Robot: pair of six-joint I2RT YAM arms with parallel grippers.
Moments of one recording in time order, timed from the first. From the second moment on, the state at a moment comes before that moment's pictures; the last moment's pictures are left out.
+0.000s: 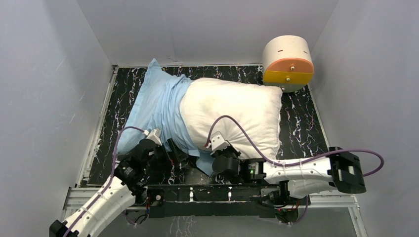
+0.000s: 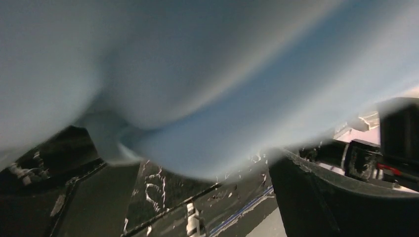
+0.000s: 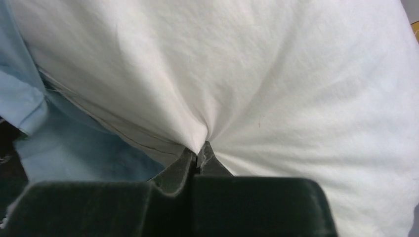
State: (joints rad) left arm -0.57 0.51 0.36 -0.50 0.15 -0.84; right arm 1.48 1.24 0.67 -0.09 1.05 0.11
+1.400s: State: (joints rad) left arm -0.60 0.58 0.57 -0.54 -0.27 -0.68; right arm 1.46 0.84 0.67 -0.23 0.90 0.36
